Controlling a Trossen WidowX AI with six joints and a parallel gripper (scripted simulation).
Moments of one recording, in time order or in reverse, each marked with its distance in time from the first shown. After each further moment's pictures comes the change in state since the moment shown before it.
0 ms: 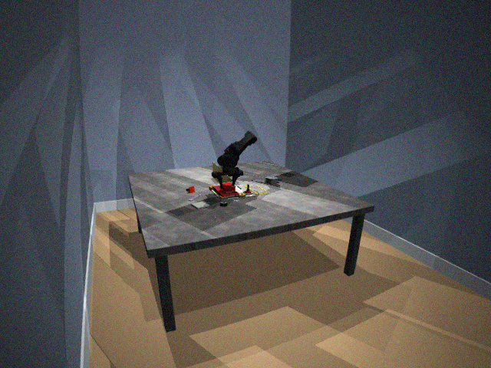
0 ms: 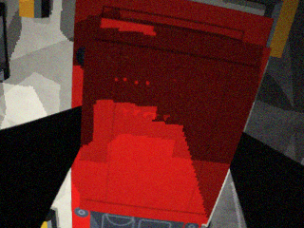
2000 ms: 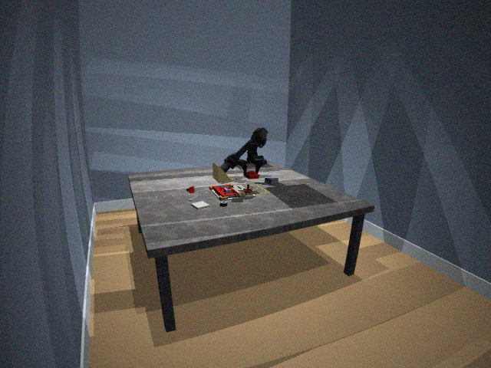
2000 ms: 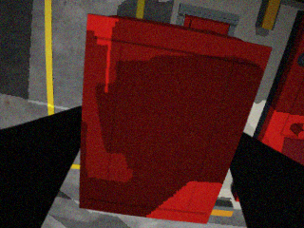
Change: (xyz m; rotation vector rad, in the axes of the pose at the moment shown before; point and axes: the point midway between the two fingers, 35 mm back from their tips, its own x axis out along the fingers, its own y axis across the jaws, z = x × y) arm -0.056 0.165 -0.016 -0.004 -0.001 -0.015
